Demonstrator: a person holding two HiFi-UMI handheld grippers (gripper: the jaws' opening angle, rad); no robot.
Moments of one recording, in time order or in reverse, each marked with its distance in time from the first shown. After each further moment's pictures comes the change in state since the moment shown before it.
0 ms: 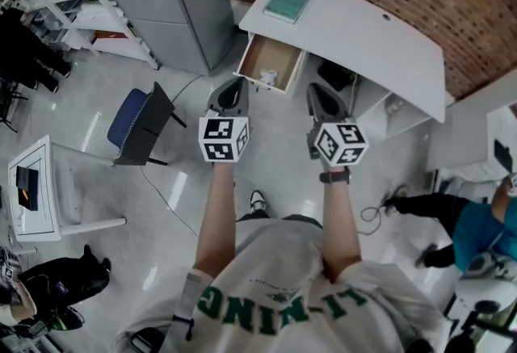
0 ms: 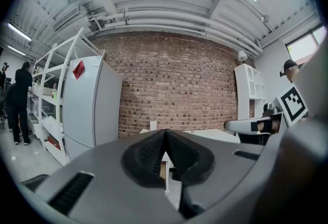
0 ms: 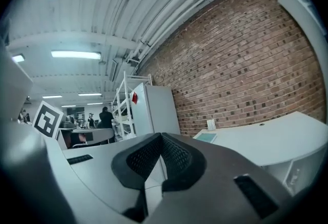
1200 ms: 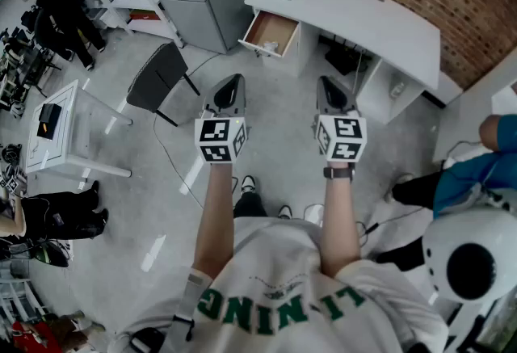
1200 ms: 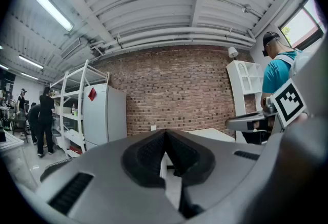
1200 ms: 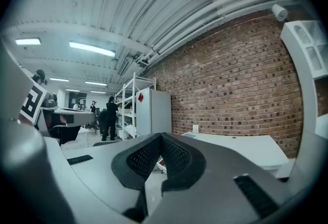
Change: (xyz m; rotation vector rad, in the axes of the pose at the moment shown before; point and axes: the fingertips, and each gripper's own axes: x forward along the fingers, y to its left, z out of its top) left arm -0.229 -0.269 0.001 0.086 -0.048 0.175; right arm -0.324 -0.029 0.005 -0.183 0.027 -0.030
